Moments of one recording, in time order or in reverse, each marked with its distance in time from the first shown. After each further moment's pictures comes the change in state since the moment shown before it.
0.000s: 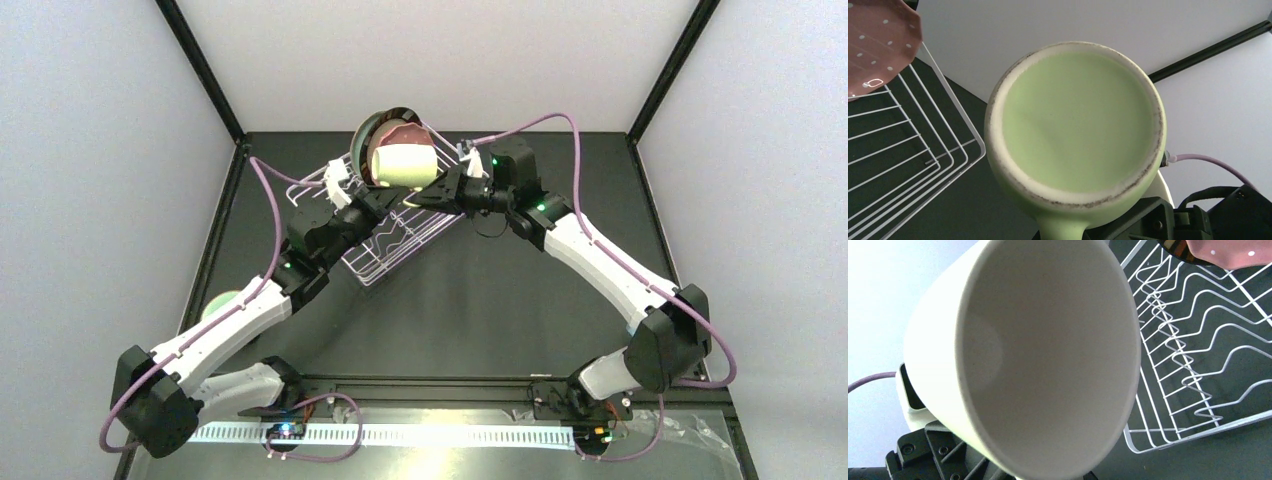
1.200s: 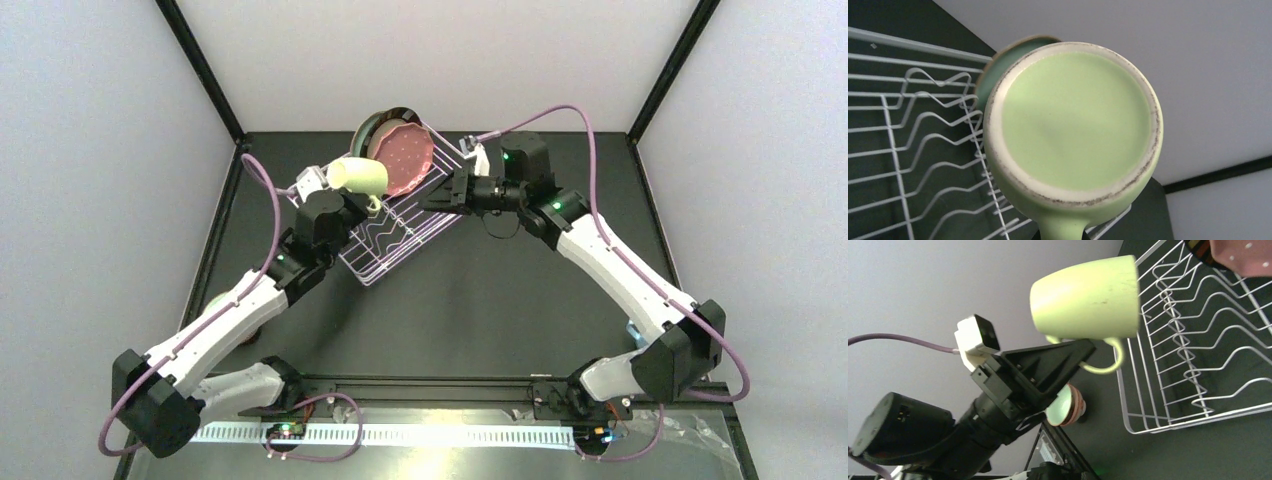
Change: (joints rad) left arm 0.021 0.002 0.063 -0.392 -0.390 0.111; right arm -0.013 -0.051 0.063 -0.147 -0.059 -0.153
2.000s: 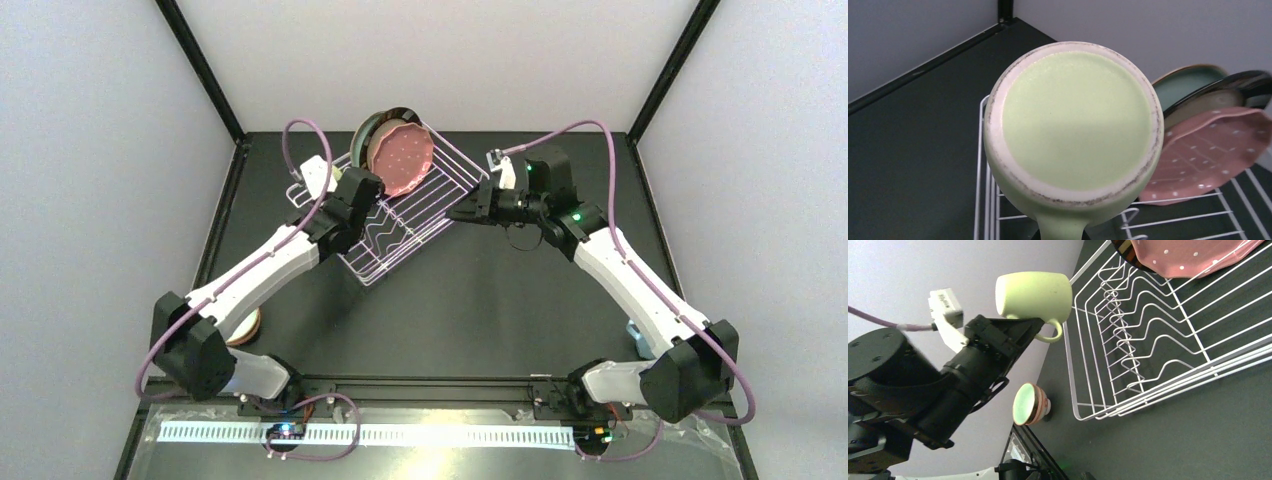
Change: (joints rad) left arm 0.000 0.291 0.301 -0.445 -0.457 0.023; right arm -0.122 -0.105 -0.156 -0.048 -0.003 -0.110
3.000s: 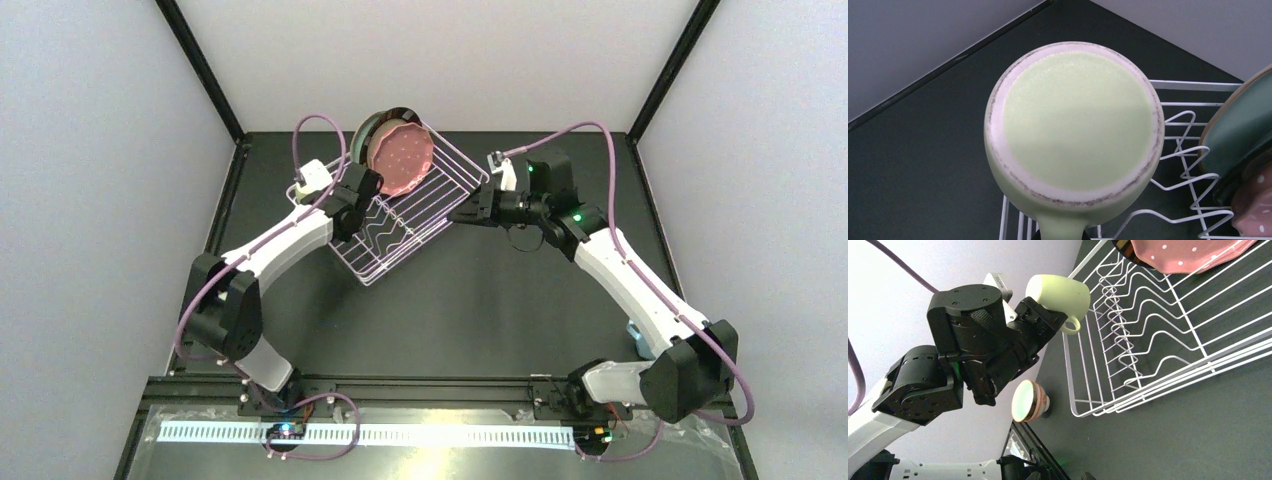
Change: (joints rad) left arm 0.122 0.225 0.033 -0.045 -0.026 -0.013; right arm -0.012 -0.005 -0.017 0.001 -0.021 -0.016
